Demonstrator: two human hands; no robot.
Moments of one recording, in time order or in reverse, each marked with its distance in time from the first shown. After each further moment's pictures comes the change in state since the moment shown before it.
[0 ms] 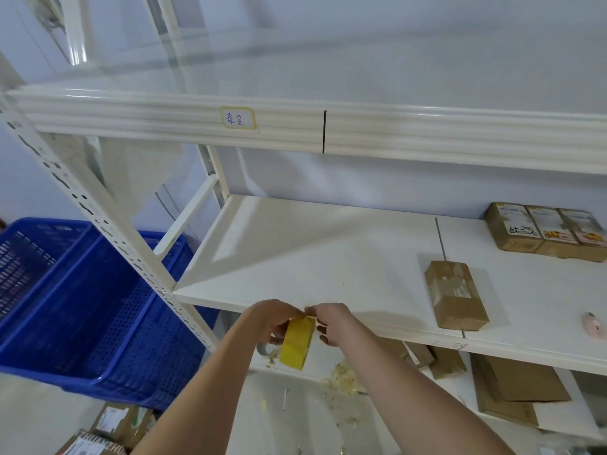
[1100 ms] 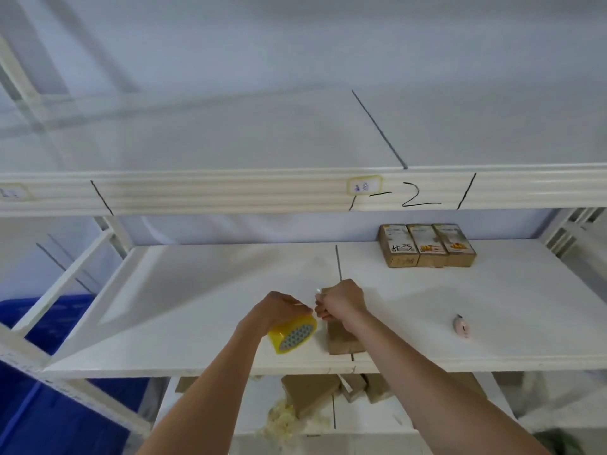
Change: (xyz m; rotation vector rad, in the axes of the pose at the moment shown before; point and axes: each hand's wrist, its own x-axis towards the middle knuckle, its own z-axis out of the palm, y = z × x) left_hand -0.005 0.161 0.191 0.453 0.205 0.454; right_hand -0.045 -0.070 -0.262 -0.126 0.315 -0.510
